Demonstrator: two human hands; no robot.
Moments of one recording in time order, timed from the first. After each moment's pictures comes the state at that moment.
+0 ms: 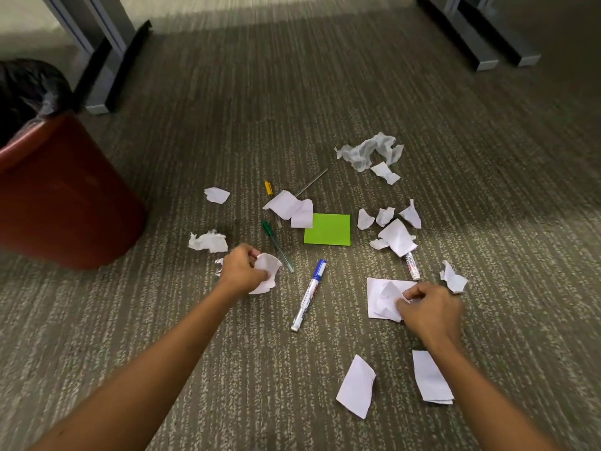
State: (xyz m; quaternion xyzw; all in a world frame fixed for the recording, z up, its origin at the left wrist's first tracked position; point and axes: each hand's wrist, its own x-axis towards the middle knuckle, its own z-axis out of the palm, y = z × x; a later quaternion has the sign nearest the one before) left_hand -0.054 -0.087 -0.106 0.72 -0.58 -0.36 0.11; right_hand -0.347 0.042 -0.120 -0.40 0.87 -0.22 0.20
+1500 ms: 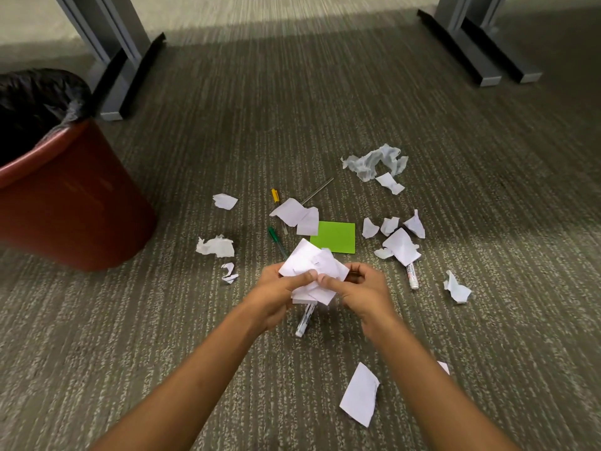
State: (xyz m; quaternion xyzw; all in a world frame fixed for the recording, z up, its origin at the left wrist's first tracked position) left_hand -0.098 -0.044 -0.083 0.50 -0.29 -0.75 0.32; right_hand -0.252 -0.005 -0.083 -0.24 0.67 -0.45 0.54
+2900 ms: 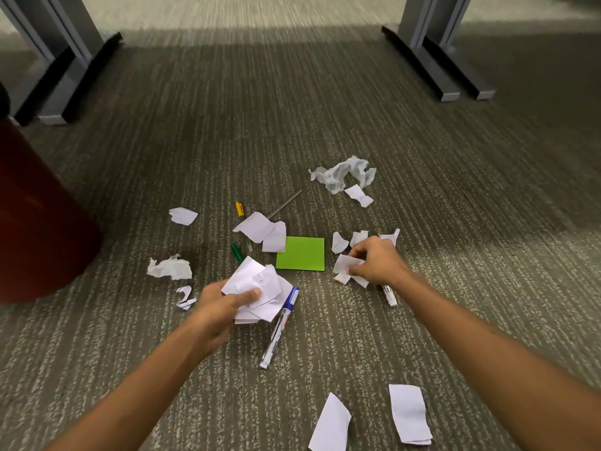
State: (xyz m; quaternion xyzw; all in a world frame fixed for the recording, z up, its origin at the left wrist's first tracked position) left_hand -0.082 -0.068 -0.095 0.61 -0.29 -0.67 0.32; right_hand -0.374 -0.090 -0.100 -0.58 0.75 -0.11 0.28
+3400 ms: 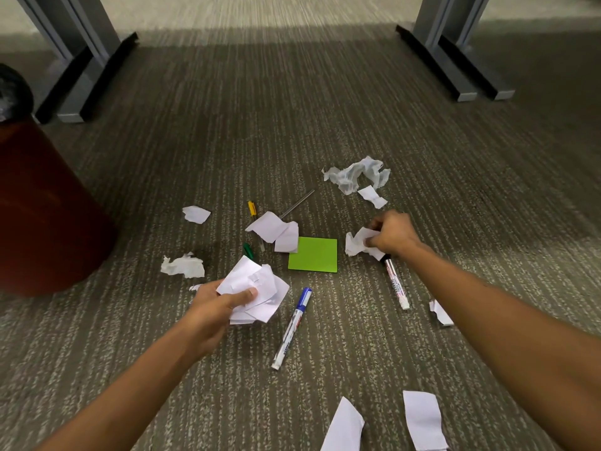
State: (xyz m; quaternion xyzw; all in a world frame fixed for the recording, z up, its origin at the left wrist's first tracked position) left_hand -0.056 -0.069 -0.089 0.61 -0.28 -0.66 0.33; right_hand -0.389 -0.146 -0.094 -0.54 0.80 -0.11 0.25
